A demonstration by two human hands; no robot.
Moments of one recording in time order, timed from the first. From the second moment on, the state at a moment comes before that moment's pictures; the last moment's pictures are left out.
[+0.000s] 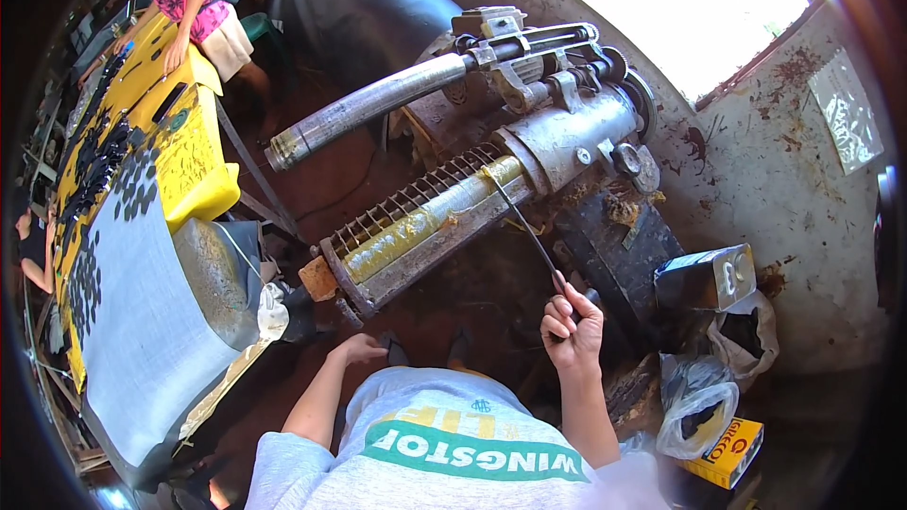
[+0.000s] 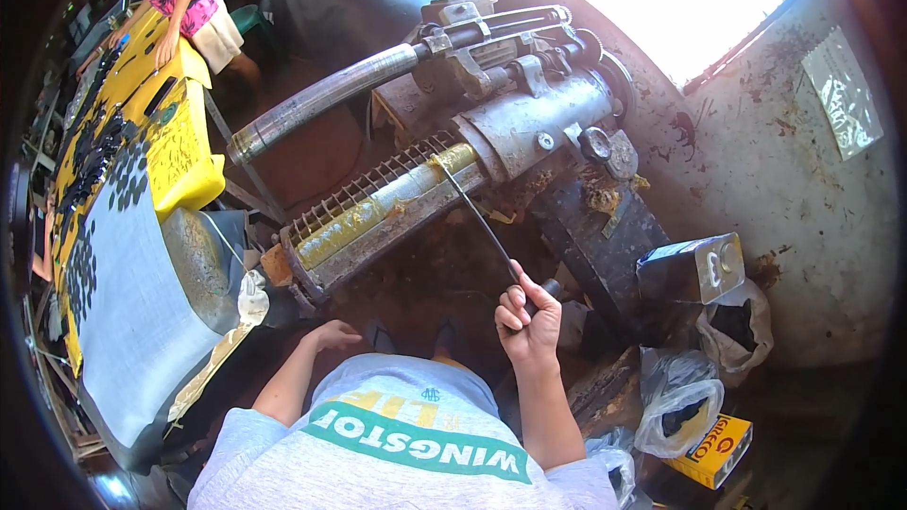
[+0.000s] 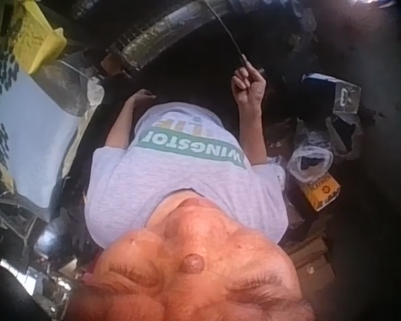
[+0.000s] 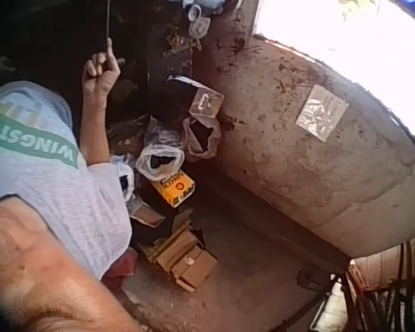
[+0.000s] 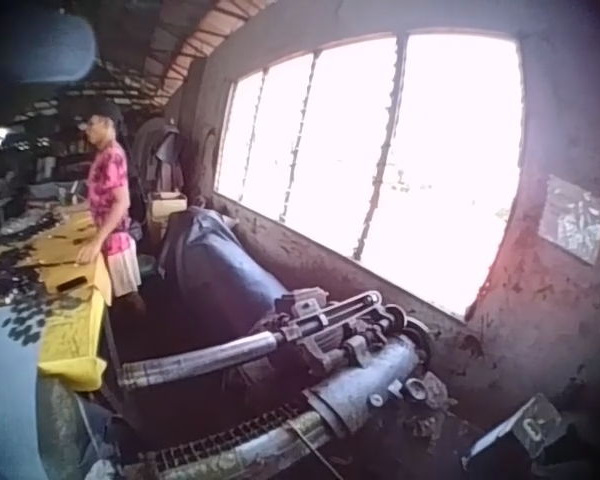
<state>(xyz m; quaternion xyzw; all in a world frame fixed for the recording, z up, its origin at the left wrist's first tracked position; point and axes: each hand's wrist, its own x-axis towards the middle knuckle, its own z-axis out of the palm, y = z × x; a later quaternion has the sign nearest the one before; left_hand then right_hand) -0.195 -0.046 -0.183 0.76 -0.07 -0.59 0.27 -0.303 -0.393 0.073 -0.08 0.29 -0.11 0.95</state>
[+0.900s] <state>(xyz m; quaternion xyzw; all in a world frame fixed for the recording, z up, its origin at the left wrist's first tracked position) -0.154 -0.303 0.090 0.67 -0.63 0.09 0.37 -0.341 -0.425 0.129 -0.90 -0.01 -0.25 0.37</state>
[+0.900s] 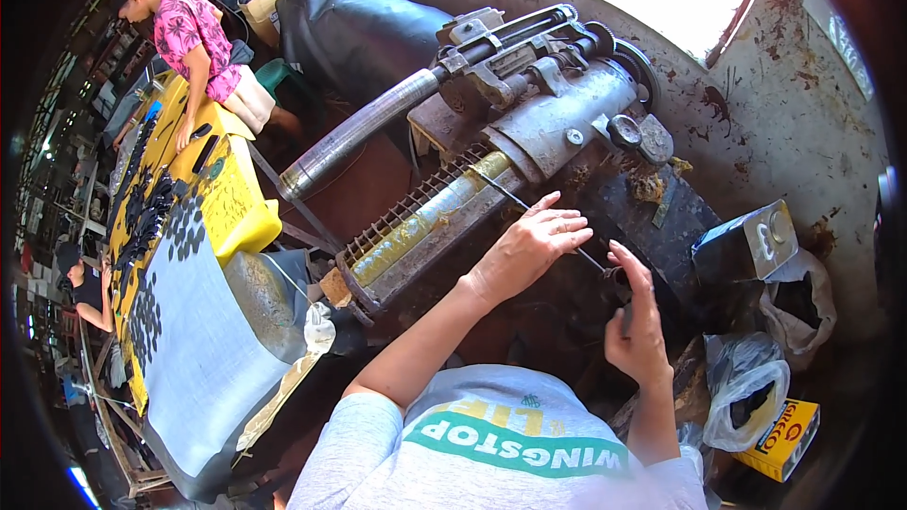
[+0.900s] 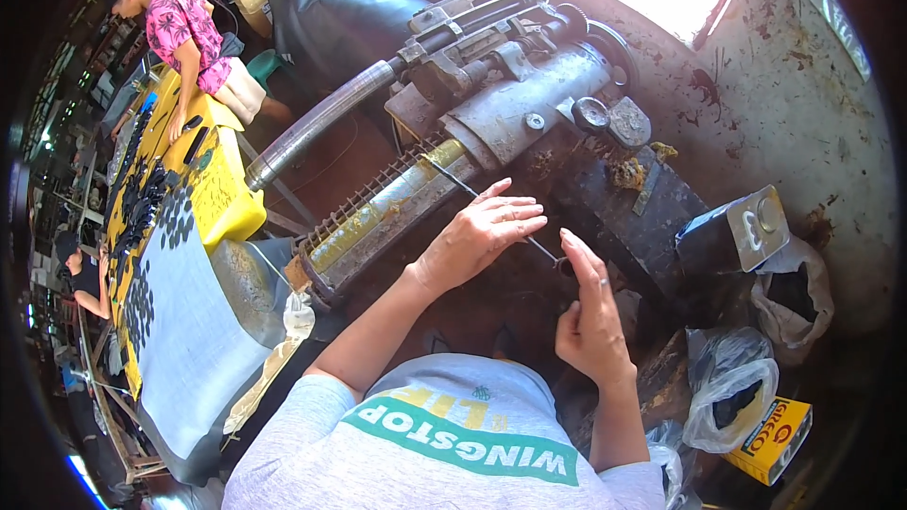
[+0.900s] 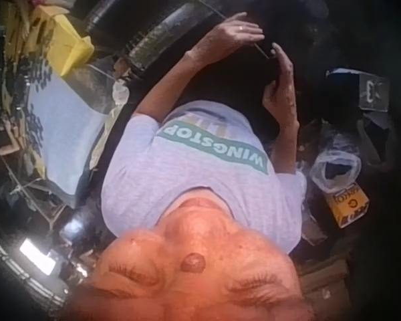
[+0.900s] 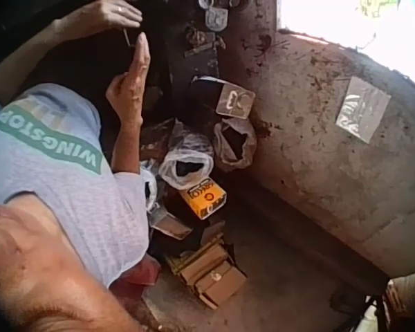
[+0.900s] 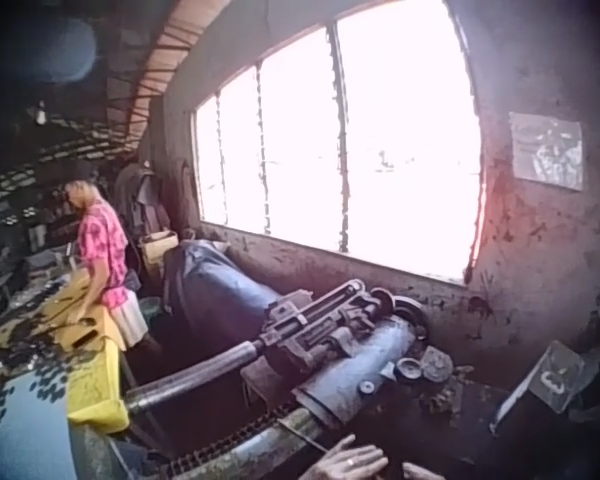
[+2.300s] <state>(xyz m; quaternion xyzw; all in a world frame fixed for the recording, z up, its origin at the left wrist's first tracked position) -0.141 -0.318 0.109 0.66 -0.64 -0.06 0.38 -0.334 -0.452 0.113 -0.97 -0.03 -0.24 0.04</state>
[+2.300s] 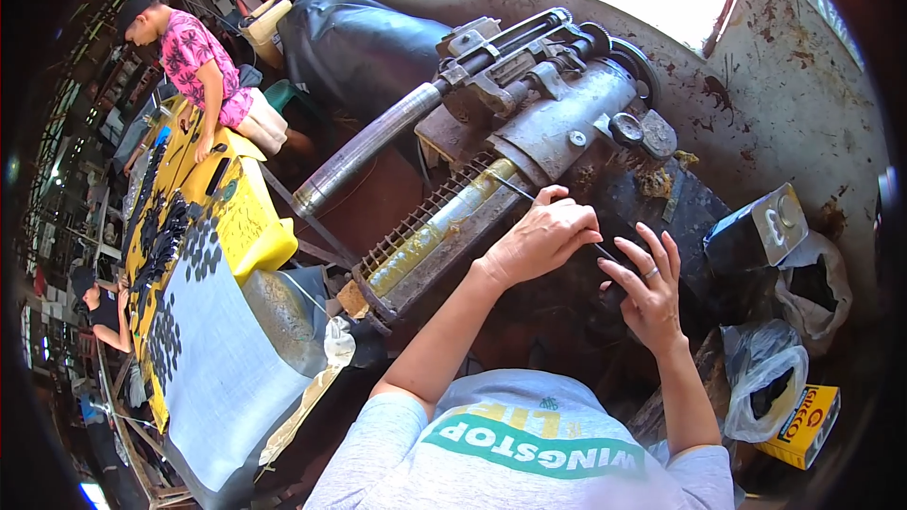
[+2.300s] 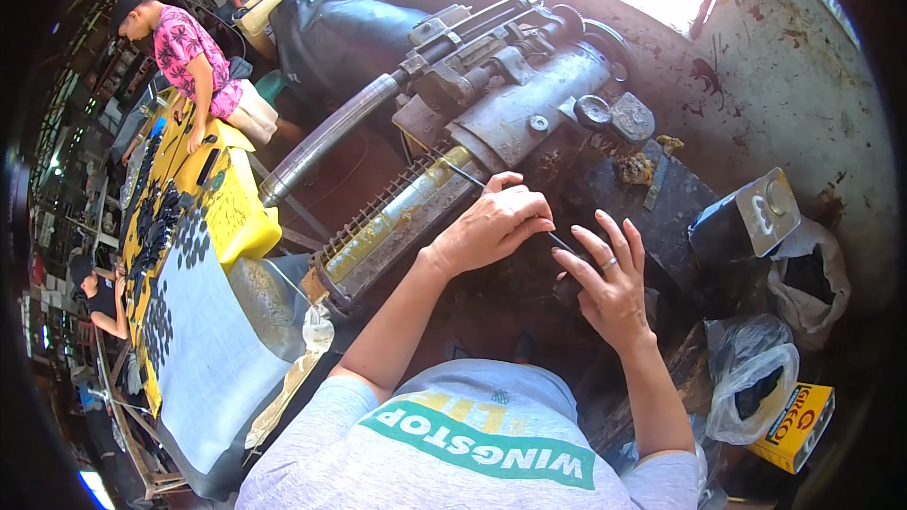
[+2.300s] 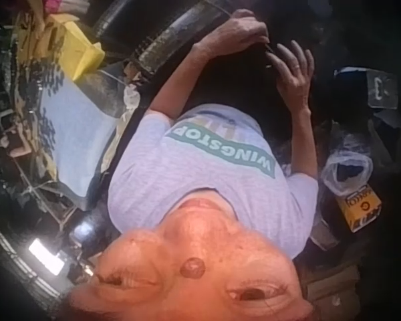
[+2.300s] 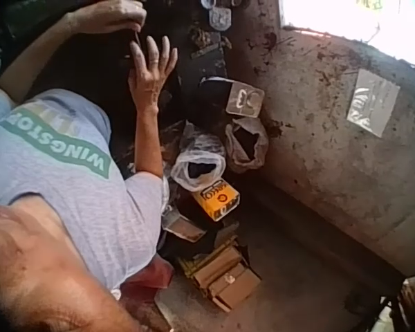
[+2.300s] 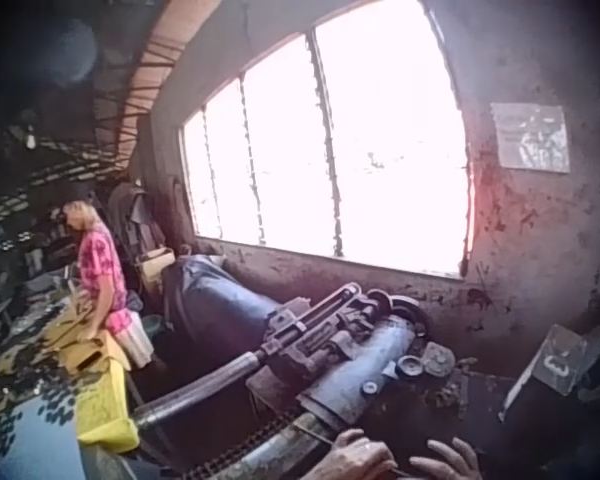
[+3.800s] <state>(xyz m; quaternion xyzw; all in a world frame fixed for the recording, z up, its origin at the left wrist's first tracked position) -0.151 -0.324 0.110 0.64 -0.60 0.00 0.48 -0.332 -0.448 0.114 -0.60 0.17 -0.23 0.75</state>
